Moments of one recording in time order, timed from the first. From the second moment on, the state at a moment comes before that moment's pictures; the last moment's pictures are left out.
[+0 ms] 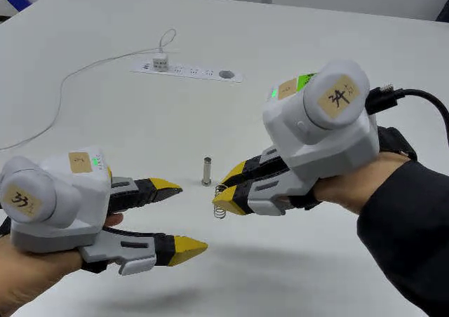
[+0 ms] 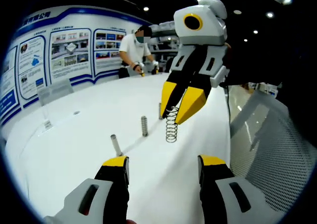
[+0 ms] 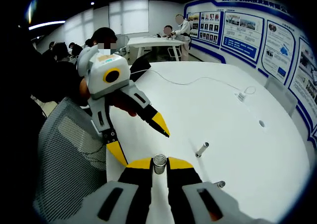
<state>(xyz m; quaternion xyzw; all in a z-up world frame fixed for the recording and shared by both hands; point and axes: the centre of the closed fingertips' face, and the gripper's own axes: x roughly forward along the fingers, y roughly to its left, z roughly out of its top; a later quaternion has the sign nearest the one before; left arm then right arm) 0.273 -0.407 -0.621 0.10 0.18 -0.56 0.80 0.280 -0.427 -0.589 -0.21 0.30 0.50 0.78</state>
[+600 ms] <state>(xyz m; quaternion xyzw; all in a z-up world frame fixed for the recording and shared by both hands) 0.272 -0.390 -0.611 0.07 0.17 -0.53 0.83 0.351 -0.439 -0.566 -0.17 0.25 0.42 0.85</state>
